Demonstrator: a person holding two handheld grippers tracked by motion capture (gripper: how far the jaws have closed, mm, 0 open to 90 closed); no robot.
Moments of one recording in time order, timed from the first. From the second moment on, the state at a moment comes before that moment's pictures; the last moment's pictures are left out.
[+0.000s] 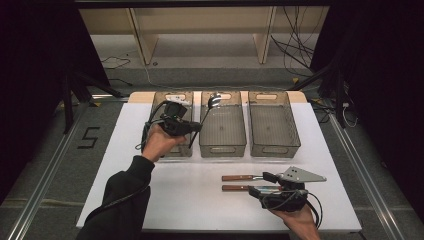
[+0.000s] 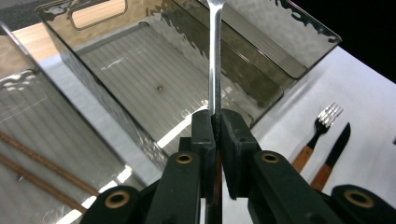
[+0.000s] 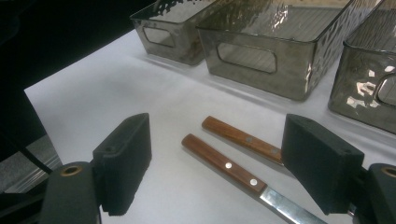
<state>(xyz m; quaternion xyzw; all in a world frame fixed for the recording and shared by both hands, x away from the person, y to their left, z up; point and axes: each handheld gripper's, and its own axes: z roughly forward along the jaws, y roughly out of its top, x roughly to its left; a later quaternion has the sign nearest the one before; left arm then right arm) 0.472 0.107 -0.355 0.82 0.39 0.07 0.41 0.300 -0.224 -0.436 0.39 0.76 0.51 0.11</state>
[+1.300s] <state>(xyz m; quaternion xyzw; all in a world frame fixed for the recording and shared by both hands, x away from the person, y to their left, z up) 0.530 0.057 -0.383 0.81 0.42 0.07 0.39 0.299 -0.224 -0.436 0.39 0.76 0.51 0.10</state>
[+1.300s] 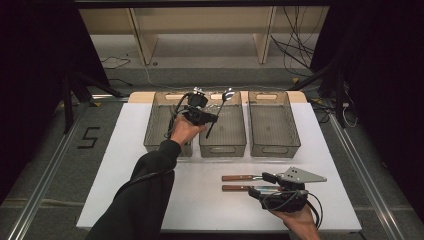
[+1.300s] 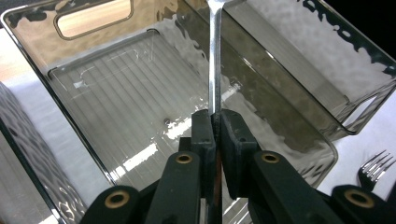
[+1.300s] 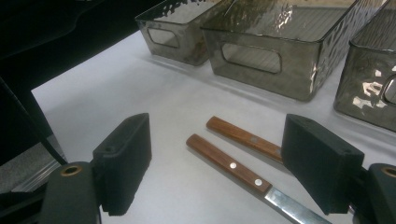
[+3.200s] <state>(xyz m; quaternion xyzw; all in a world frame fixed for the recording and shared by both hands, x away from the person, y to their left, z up) 0.391 0.181 -0.405 0.76 0.40 0.09 0.50 0.300 -0.222 -0.437 0.39 0.76 0.51 0.10</state>
